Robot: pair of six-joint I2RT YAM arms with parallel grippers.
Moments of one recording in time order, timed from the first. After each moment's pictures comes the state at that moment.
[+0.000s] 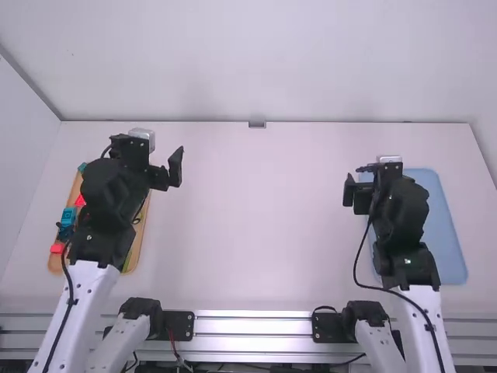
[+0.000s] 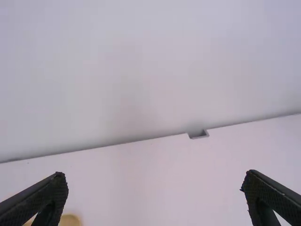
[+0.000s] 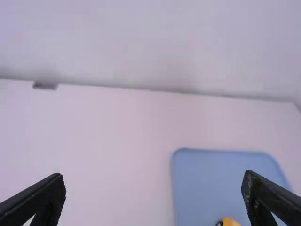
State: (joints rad) left arm -0.03 0.84 0.85 -0.19 0.12 0.05; right arm 0.03 0.74 0.75 -0.37 0.05 -0.14
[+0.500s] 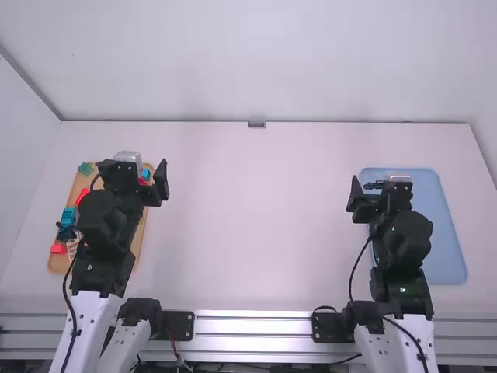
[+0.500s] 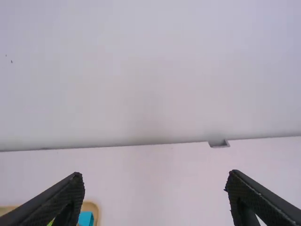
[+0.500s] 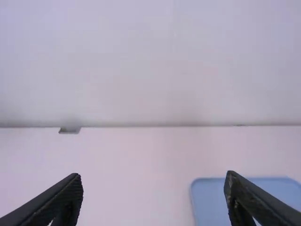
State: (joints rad) left arm 0.00 0.64 0.64 -0.11 0.01 0.01; right arm 0.00 0.53 0.54 -0.15 -0.01 -0.02
